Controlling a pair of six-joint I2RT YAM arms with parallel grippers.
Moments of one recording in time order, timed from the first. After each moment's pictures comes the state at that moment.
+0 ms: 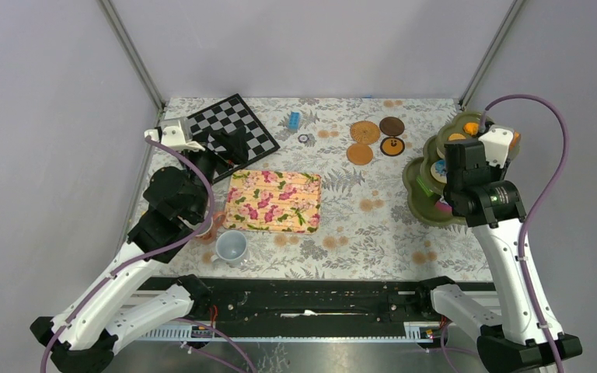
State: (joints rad) left arm -0.70 0.78 0.99 -0.01 -0.55 -0.26; right arm 0.22 0.97 1.28 -1.14 0.92 0.31
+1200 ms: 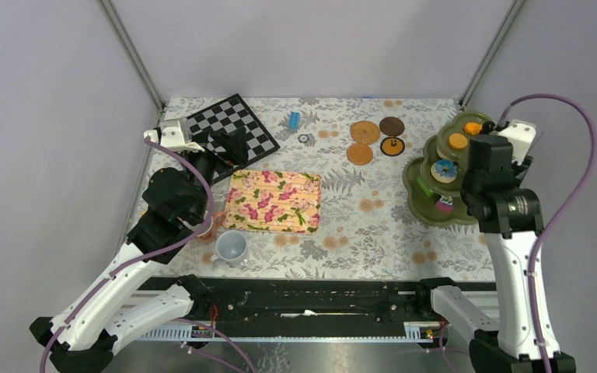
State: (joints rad) left arm -0.71 0.77 0.99 -0.01 -0.56 -0.25; right arm 0.09 0.95 1.33 -1.07 0.73 0.23
